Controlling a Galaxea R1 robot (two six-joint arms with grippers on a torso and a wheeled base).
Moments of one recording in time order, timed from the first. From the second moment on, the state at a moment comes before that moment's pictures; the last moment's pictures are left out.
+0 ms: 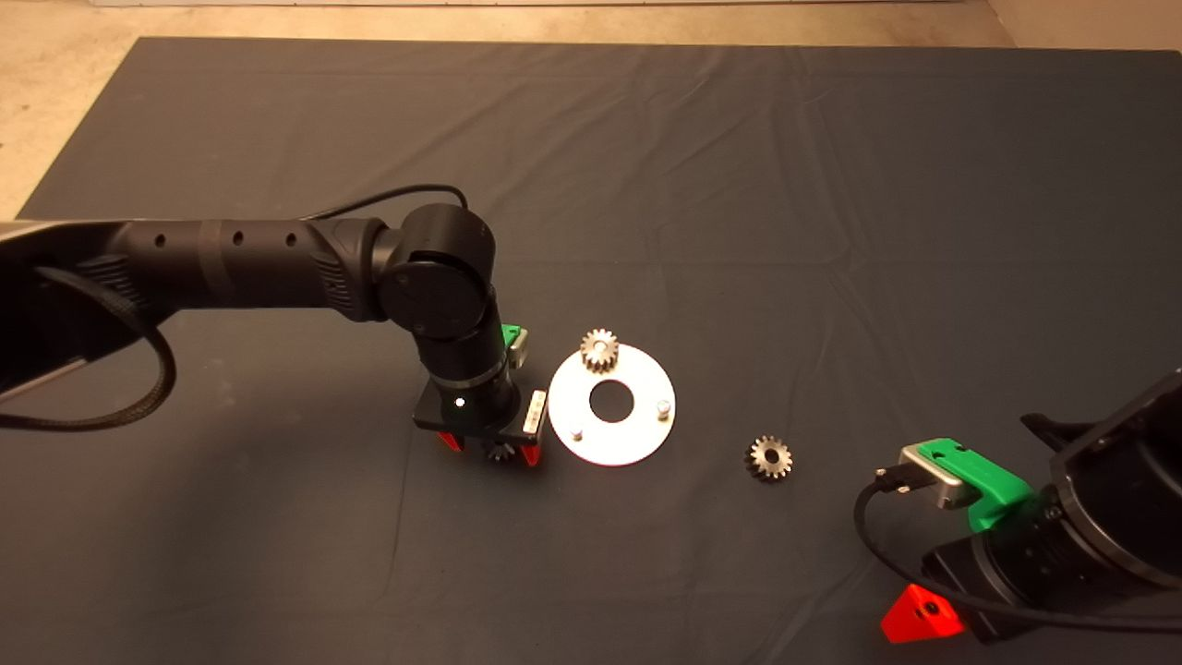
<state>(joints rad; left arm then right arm) -0.29 2.61 -1.04 0.21 1.52 -1.40 0.31 2.22 -0.38 -0.07 -1.53 1.64</state>
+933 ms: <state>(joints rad) -0.29 2.64 -1.13 0.21 1.50 -1.30 0.31 2.22 -0.38 -0.07 -1.53 1.64</state>
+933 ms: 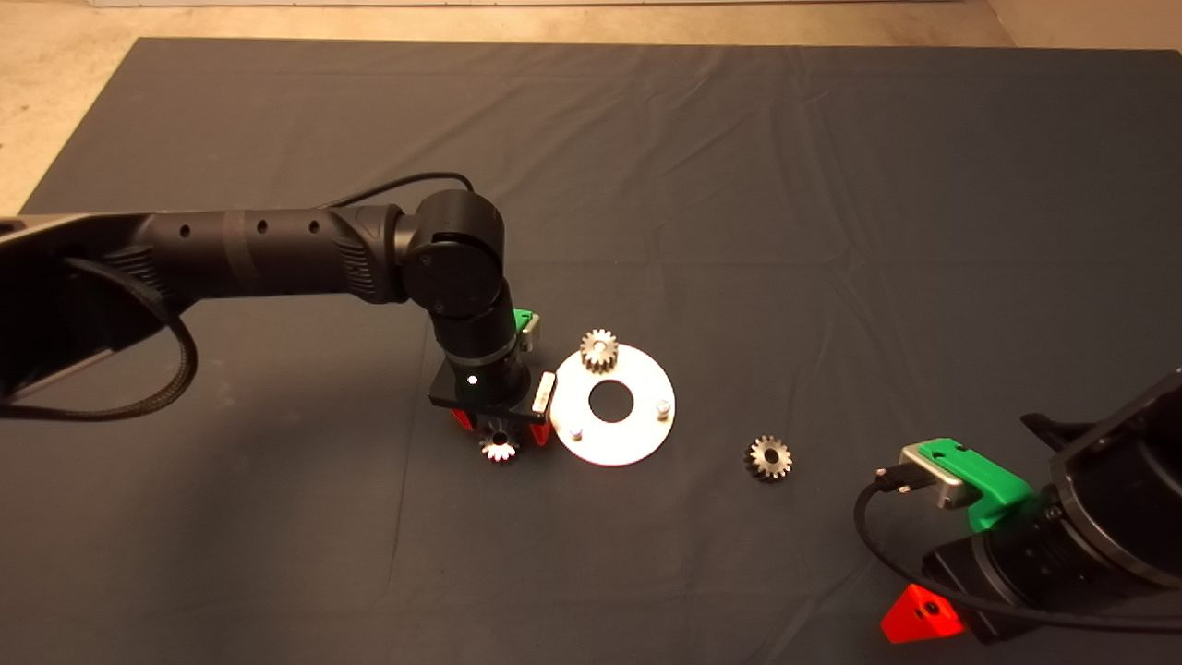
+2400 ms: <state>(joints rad) -0.28 2.62 -1.04 0.28 1.51 -1.33 0.31 2.22 -0.38 -0.07 -1.53 1.64</state>
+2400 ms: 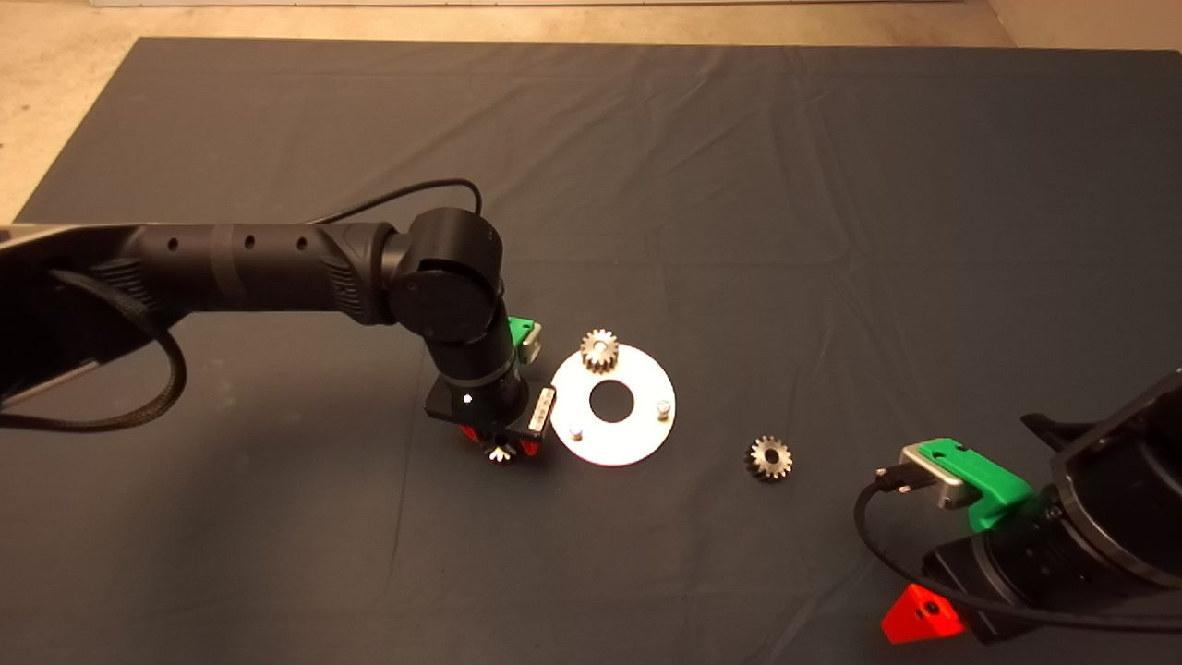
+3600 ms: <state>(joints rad) -0.23 2.62 -1.04 0.34 1.52 -1.33 0.31 2.22 -0.38 -0.07 -1.53 1.64</state>
